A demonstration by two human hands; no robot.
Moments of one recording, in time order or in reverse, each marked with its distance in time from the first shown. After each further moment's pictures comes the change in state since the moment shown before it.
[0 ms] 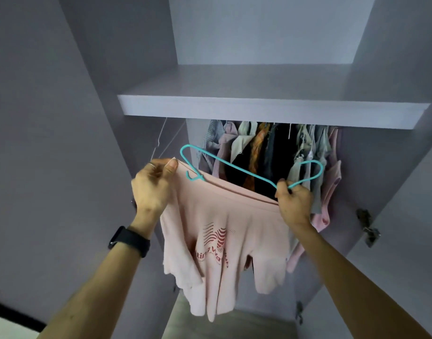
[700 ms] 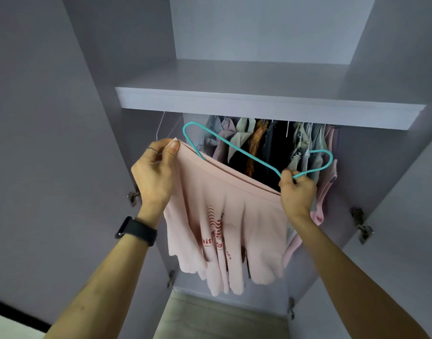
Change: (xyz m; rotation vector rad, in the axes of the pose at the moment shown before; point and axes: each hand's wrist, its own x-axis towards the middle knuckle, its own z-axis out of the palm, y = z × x) left_hand -0.004 0.024 0.010 -0.218 0.107 0.142; right_hand 0.003 -0.028 -0.006 0.049 0.090 0.004
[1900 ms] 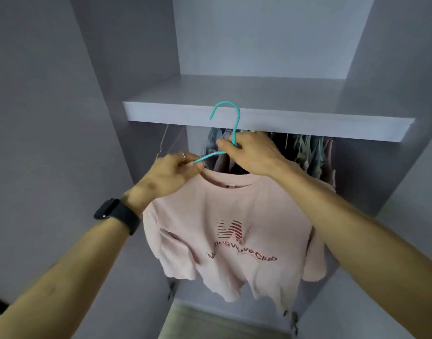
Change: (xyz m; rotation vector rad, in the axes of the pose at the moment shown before) left_hand 0.033 0.026 -0.008 0.630 -0.730 0.063; right_hand 0.042 -0.137 0.047 -0.649 -0.708 -0.557
